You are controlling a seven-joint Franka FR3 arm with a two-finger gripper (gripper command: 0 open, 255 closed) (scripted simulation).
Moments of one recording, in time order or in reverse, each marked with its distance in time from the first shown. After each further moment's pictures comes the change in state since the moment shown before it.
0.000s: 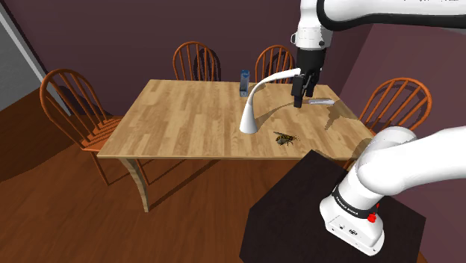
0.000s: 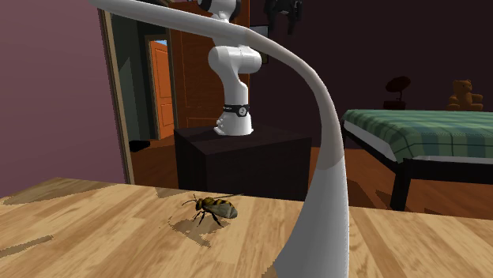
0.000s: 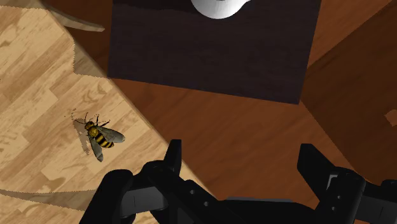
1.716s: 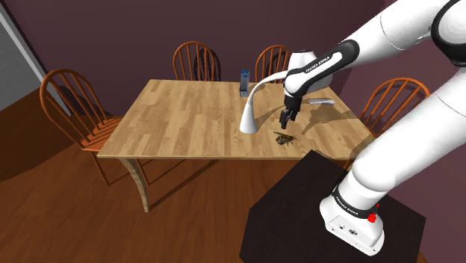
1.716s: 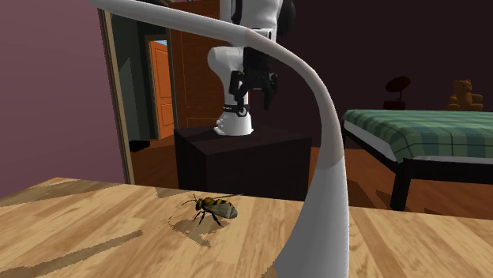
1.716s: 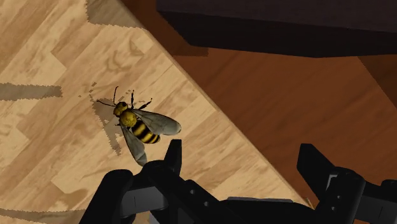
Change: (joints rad) arm -0.151 0.572 -0.275 -0.210 -0.163 0.868 -0.268
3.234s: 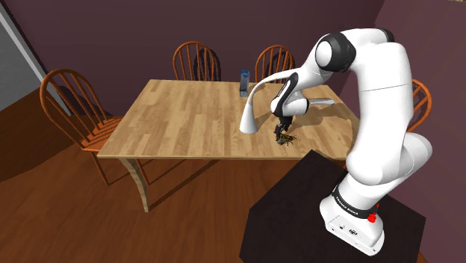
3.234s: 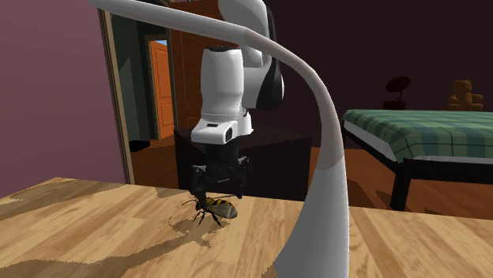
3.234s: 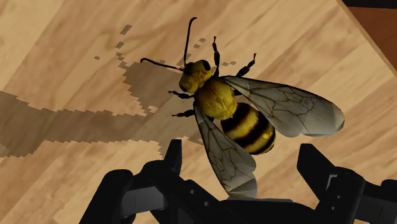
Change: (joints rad) arm -0.219 0.809 0.049 0.432 0.304 0.430 -0.369
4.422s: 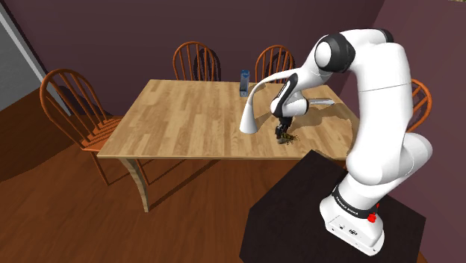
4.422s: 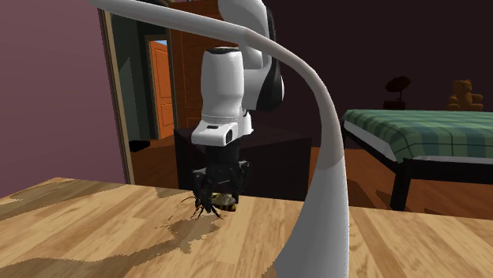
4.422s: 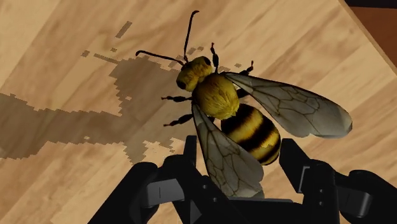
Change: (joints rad) arm -0.002 0.008 0.003 0.000 0.003 0.009 -0.002
